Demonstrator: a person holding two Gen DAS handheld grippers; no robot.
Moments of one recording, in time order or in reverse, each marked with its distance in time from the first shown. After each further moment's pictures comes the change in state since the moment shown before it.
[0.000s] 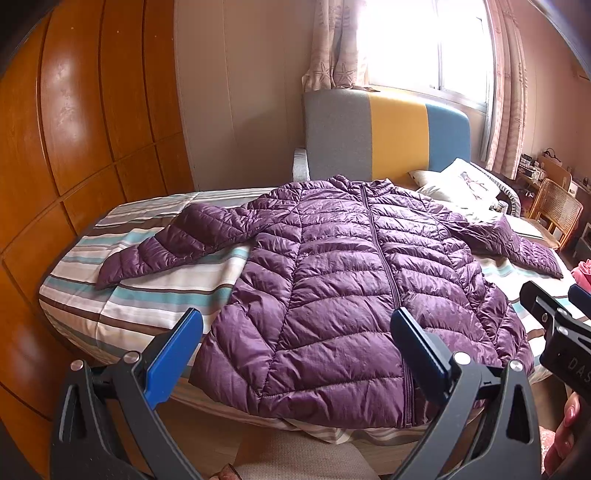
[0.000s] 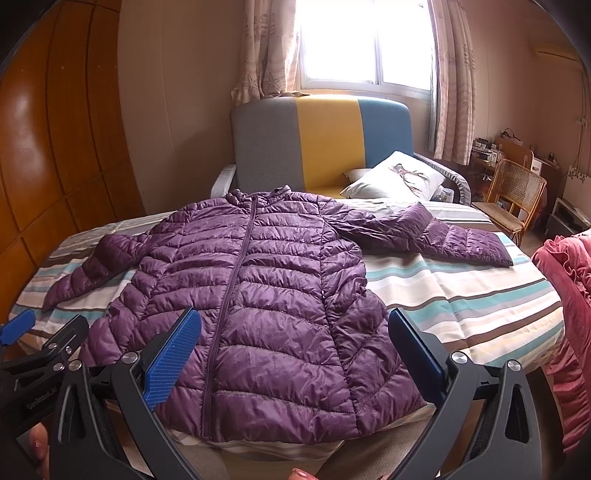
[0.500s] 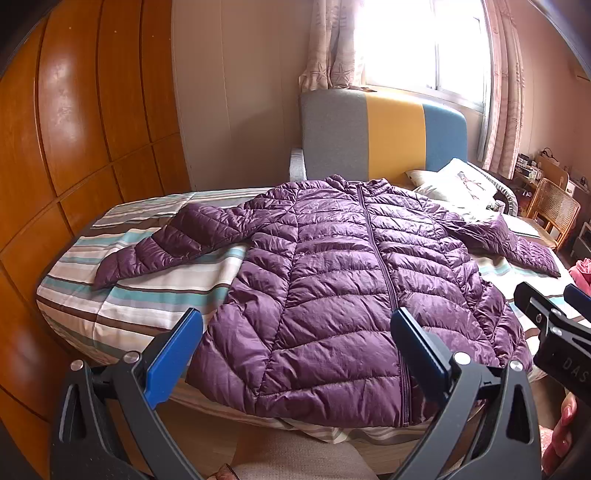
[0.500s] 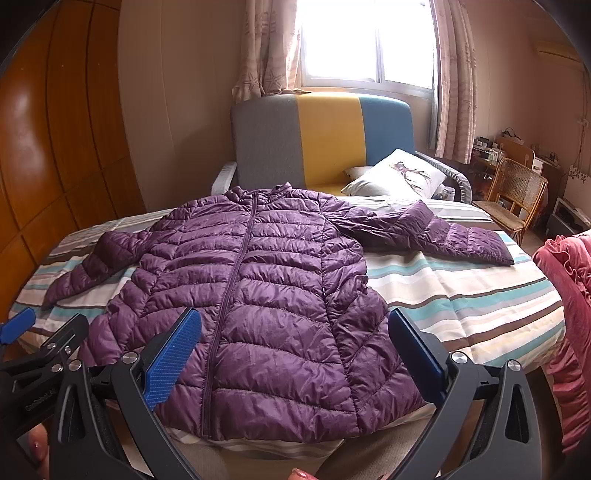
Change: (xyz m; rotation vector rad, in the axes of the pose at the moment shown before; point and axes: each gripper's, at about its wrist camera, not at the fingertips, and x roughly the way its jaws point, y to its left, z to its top) left arm -0.001 0.000 0.000 -0.003 0.001 -0.013; right arm 0.001 -0.001 -0.002 -0.001 0.009 0.002
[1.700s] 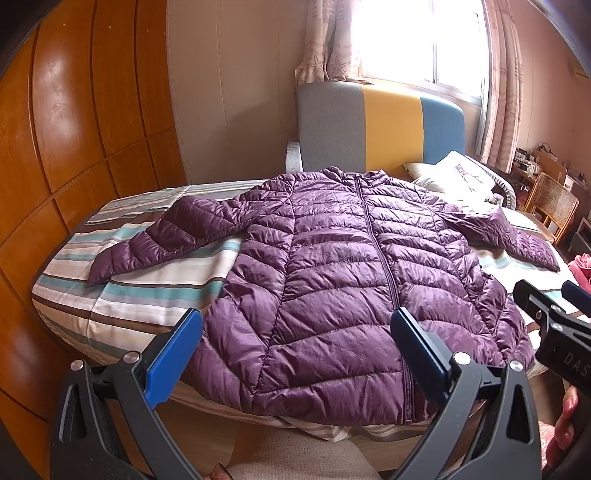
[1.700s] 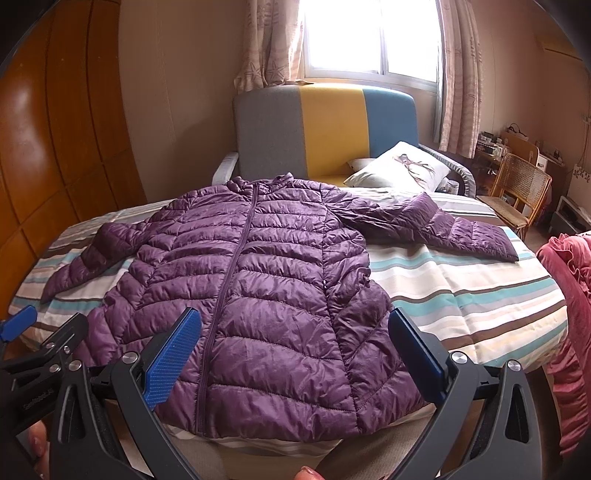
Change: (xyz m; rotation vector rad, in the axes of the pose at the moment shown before) left arm 0.012 0.001 -0.003 0.011 0.034 -0.015; right arm 0.013 -0.002 -0.002 -0.008 0.039 0.004
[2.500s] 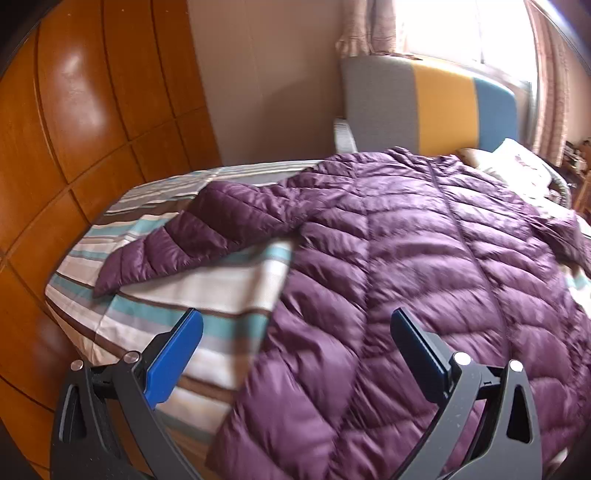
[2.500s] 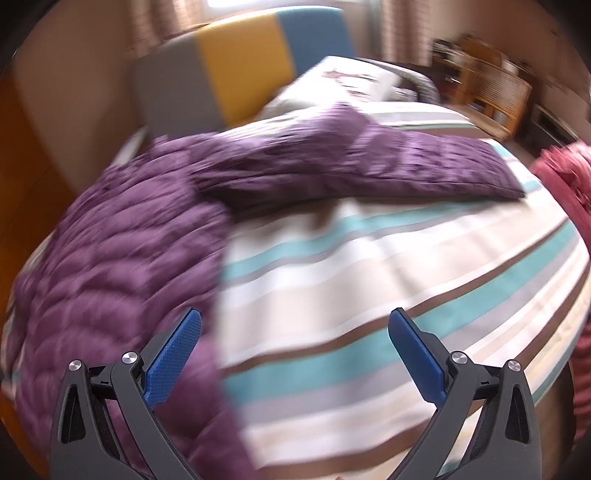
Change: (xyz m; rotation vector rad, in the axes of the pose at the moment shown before) left arm 0.124 0.047 0.038 -0.029 0.074 0.181; right arm 0.188 -0.191 0.033 0.291 0.264 -0.125
